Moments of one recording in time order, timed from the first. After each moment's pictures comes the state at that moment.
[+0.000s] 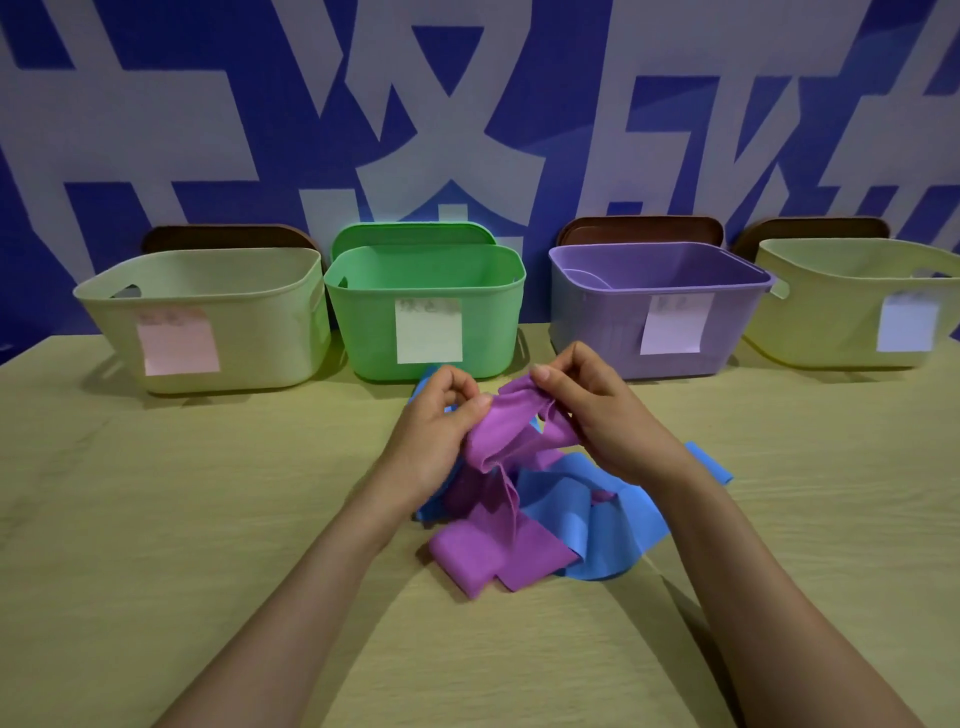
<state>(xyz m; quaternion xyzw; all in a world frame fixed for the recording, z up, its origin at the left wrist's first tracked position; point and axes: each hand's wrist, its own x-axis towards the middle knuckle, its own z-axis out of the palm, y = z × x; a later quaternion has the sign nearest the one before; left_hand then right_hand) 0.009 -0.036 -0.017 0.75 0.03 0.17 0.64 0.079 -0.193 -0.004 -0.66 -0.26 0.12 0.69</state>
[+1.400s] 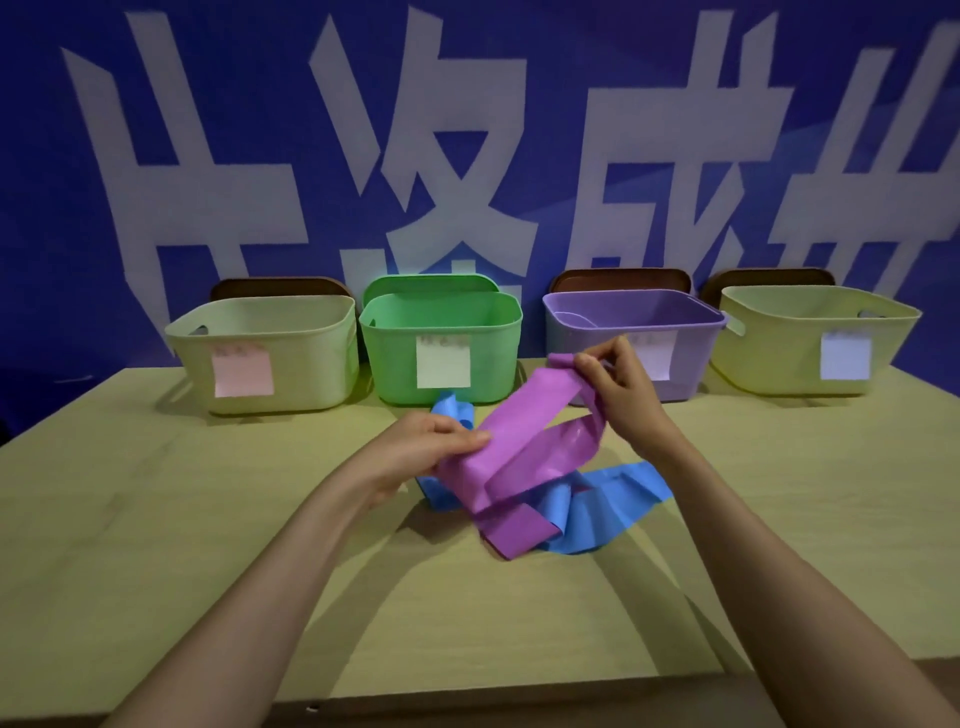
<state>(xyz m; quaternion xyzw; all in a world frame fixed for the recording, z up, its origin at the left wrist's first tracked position) -0.044 -0.022 0.023 0.82 0.05 -0.02 0.57 0.072 -0.227 0.029 -0.71 -0.25 -0.08 0.66</state>
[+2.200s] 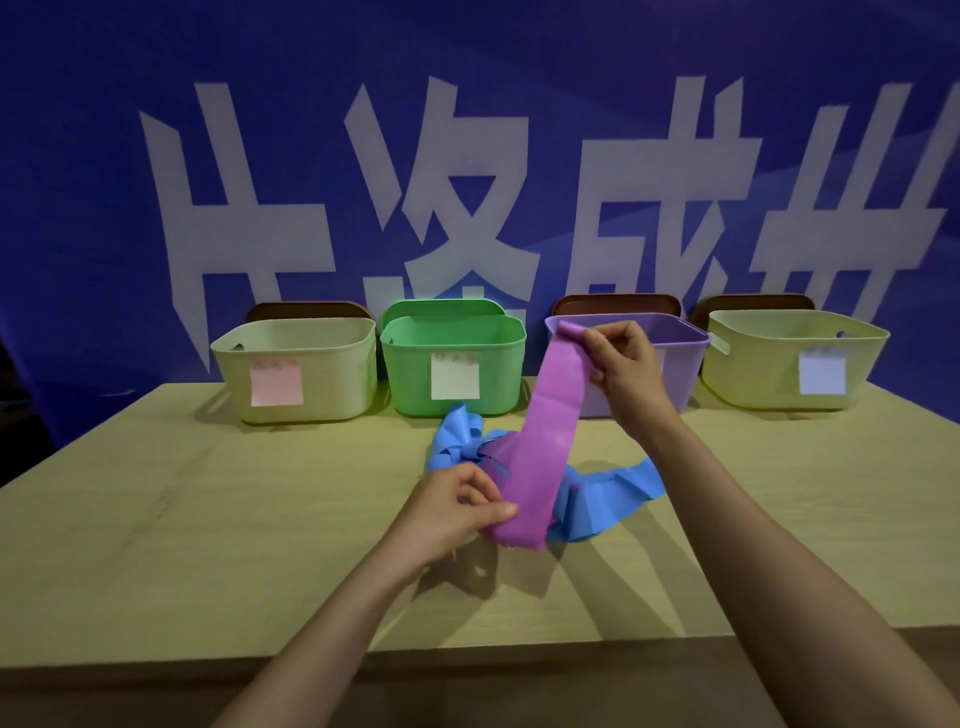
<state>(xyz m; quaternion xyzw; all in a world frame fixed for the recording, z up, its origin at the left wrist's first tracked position) -0.108 -0.064 -0.003 0.83 0.05 0.08 0.55 0.053 -0.229 0.064 -0.61 -0.20 -0.07 0.76</state>
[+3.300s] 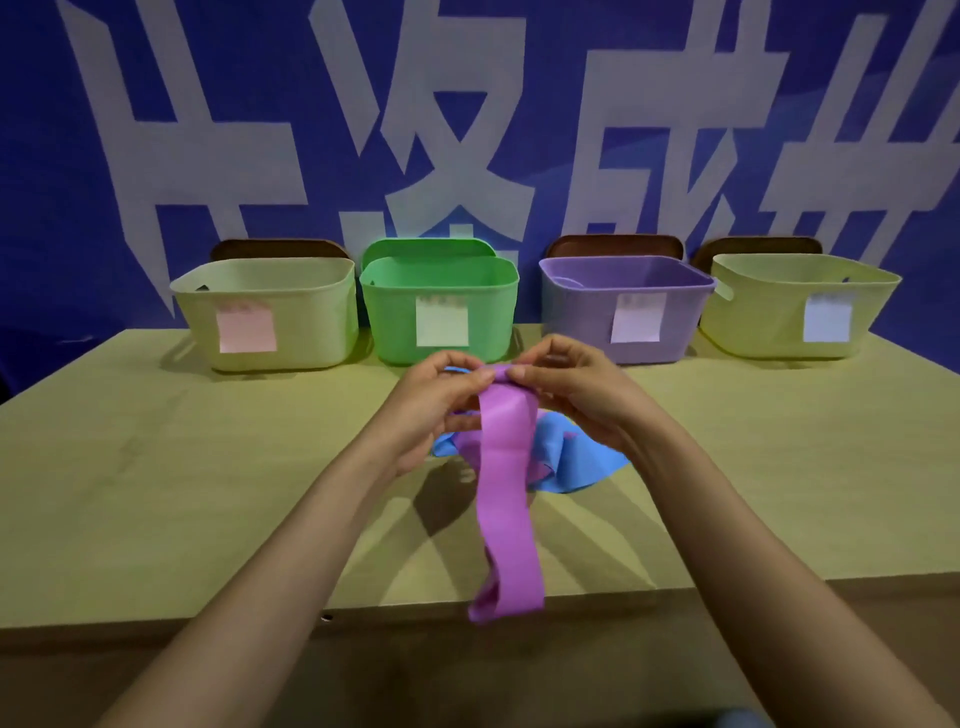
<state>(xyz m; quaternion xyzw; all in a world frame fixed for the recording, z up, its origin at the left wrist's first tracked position) -0.077 -0.059 0.032 0.67 0.04 0.08 0.74 -0.005 -0.213 0.037 -0.65 -0.25 0.17 0.70</state>
